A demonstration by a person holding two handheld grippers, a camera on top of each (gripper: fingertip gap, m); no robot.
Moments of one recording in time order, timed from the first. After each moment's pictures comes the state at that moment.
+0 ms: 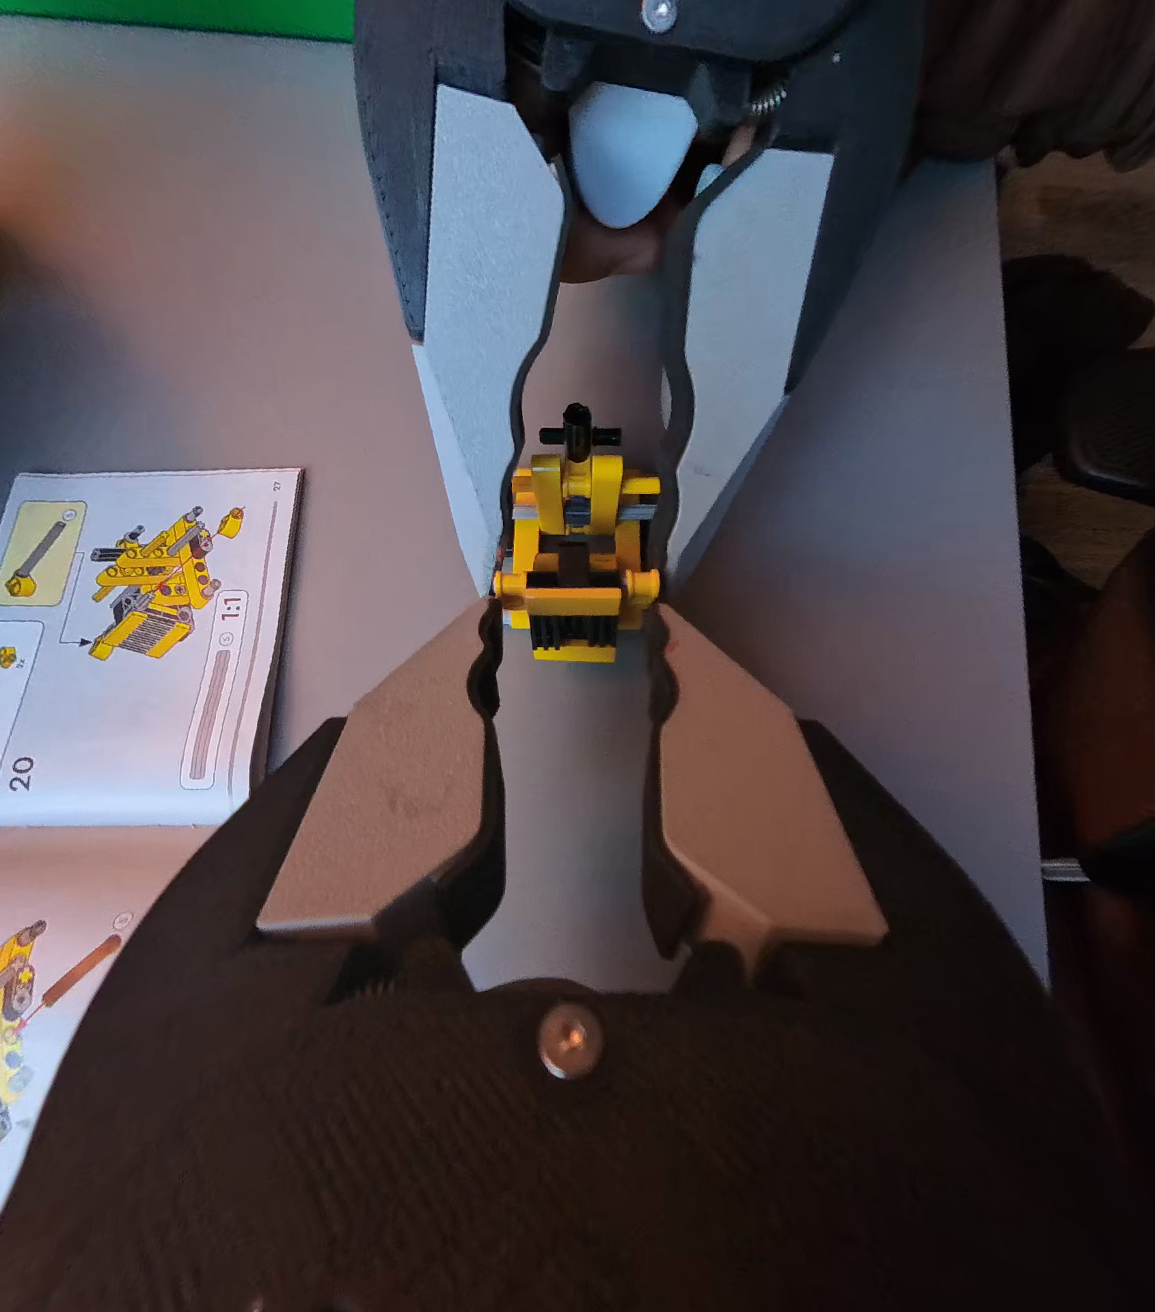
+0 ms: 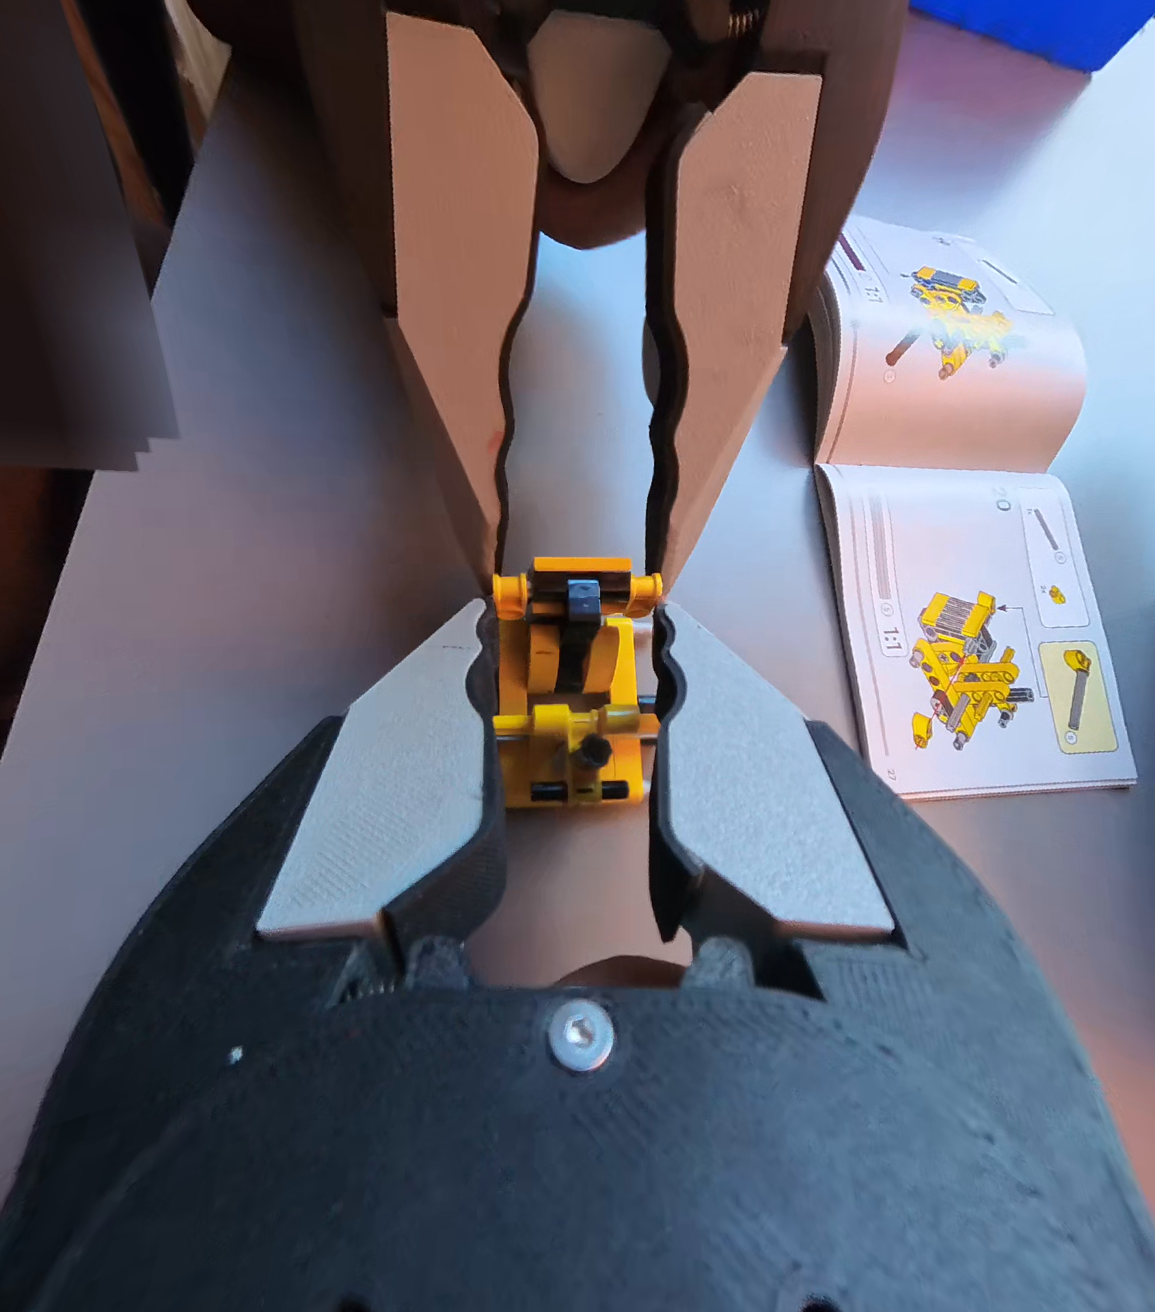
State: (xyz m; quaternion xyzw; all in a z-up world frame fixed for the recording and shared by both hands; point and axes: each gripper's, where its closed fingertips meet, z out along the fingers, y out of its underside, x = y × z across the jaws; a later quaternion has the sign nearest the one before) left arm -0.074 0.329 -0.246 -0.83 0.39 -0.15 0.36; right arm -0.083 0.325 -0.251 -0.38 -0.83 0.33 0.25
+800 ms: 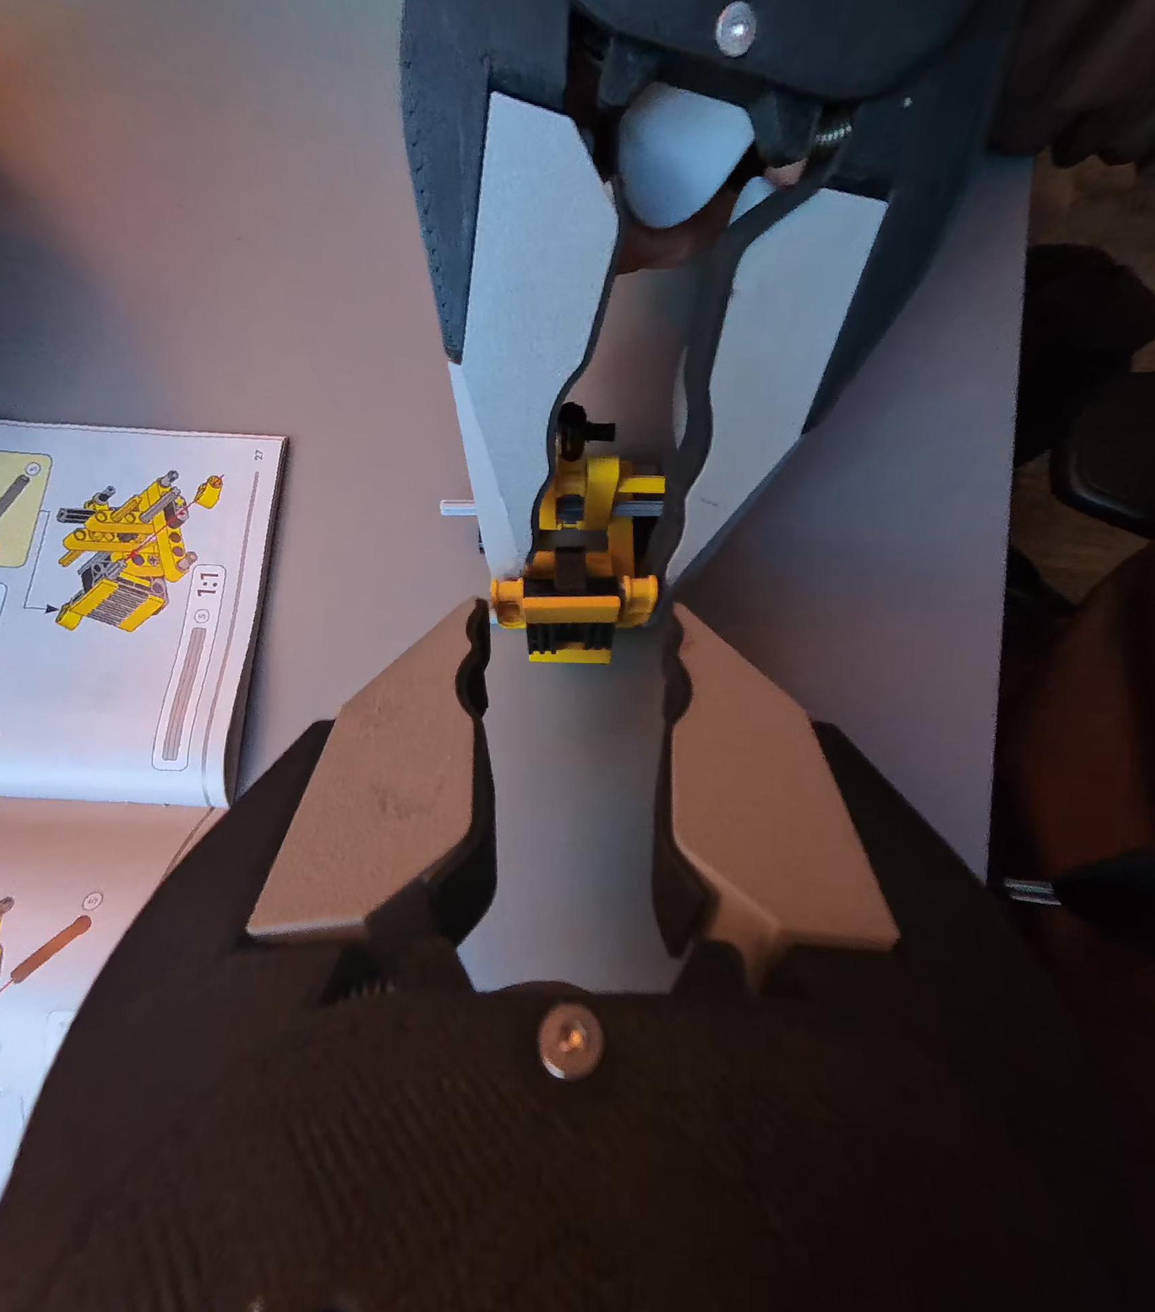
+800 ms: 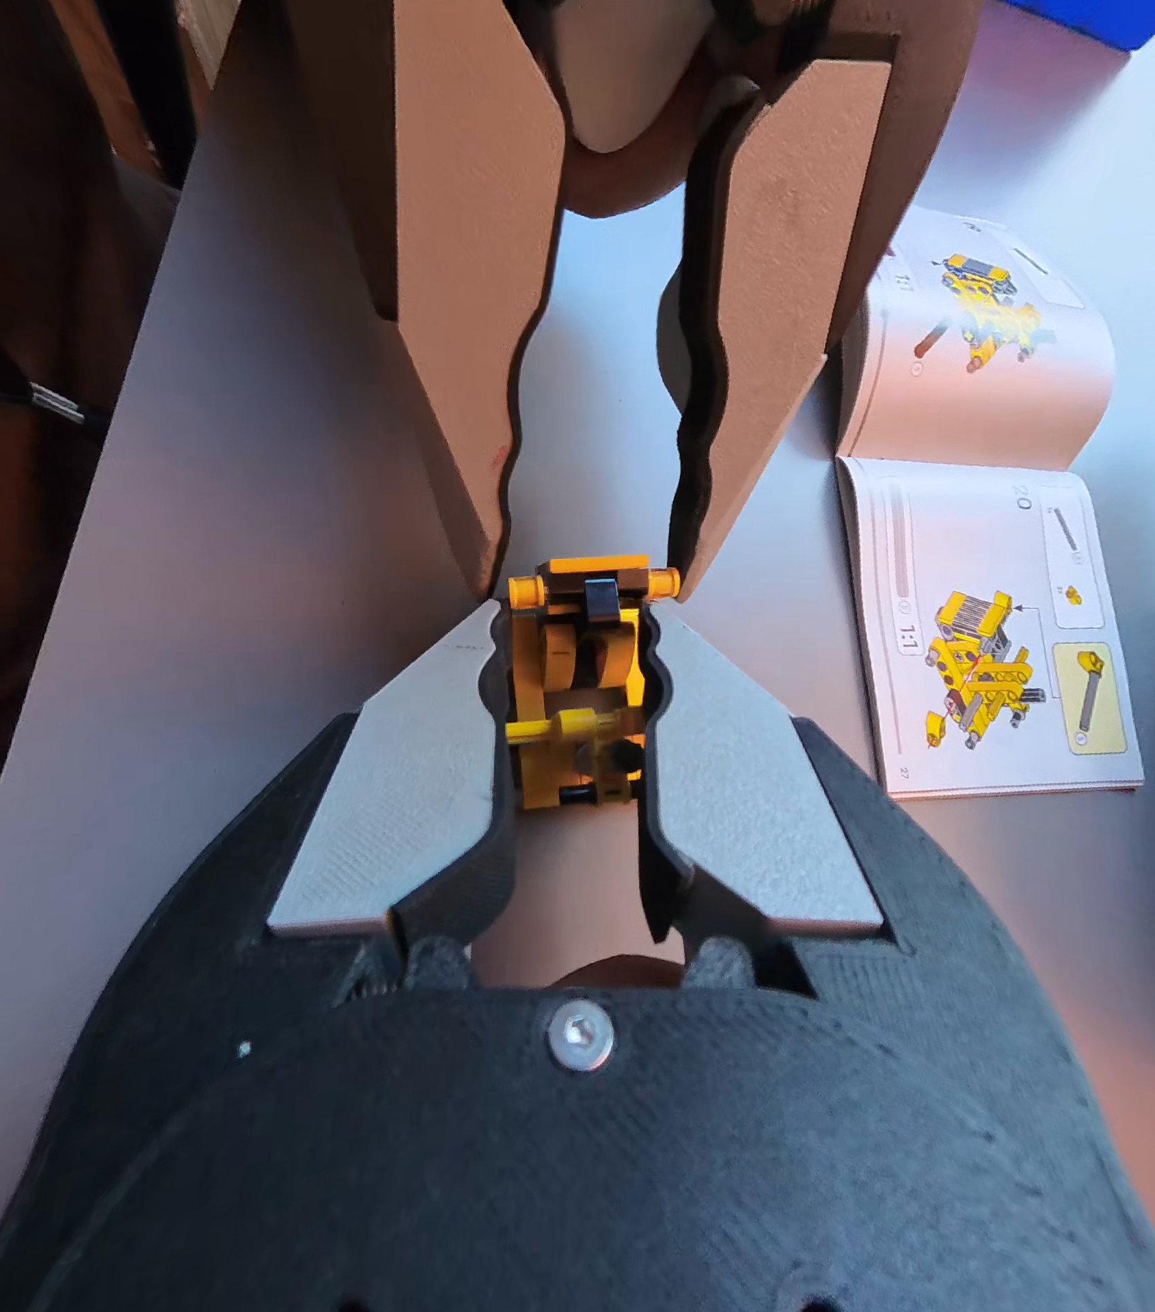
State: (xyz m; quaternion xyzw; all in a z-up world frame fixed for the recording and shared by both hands) left arm -0.071 0.329 -0.248 -0.86 0.37 -0.15 0.32; right arm -0.079 0.322 -0.254 -0.37 -0.84 0.31 0.24
